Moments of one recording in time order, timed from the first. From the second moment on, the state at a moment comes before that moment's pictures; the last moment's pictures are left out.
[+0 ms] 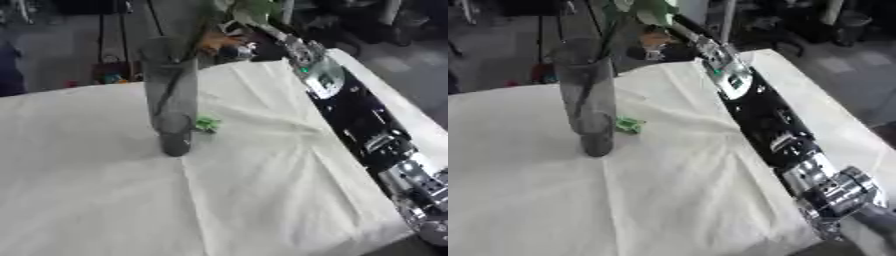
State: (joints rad) left arm -0.25 0.33 -0.08 -1.61 0.11 -0.22 0.11; right arm -0.86 -0.50 0.09 -1.05 0.29 -0.29 0.28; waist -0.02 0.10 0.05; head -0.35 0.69
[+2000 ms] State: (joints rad) left arm -0.25 0.34 -0.06 -1.61 0.11 -0.23 0.13; right arm -0.57 -0.63 -0.07 -1.26 0.18 -0.25 0.06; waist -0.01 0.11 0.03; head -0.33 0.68
